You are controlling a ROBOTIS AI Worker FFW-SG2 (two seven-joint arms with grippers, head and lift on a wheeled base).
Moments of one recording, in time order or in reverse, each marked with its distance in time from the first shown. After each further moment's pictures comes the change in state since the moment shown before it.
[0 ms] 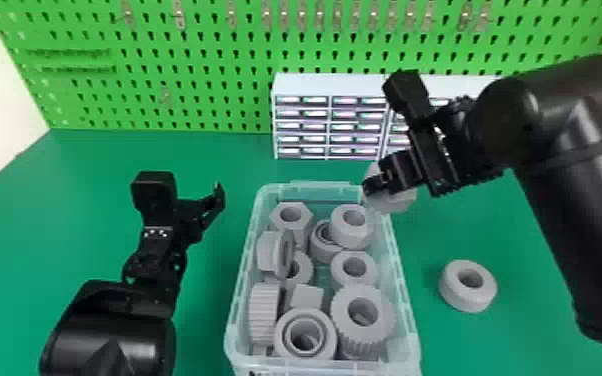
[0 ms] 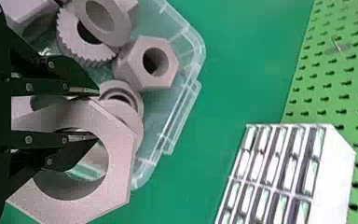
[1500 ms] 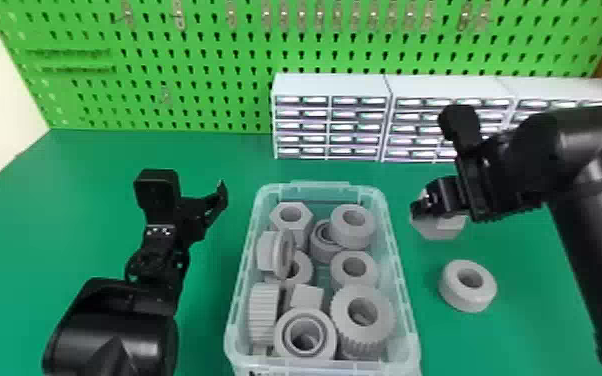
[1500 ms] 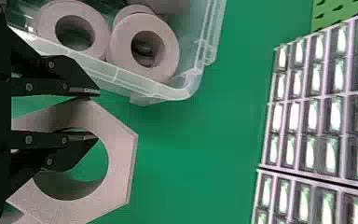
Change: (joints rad) left arm -0.006 0.000 -0.010 0.000 0.002 0.000 0.000; right arm 0.097 -0.012 -0.157 0.065 0.125 0.000 0.000
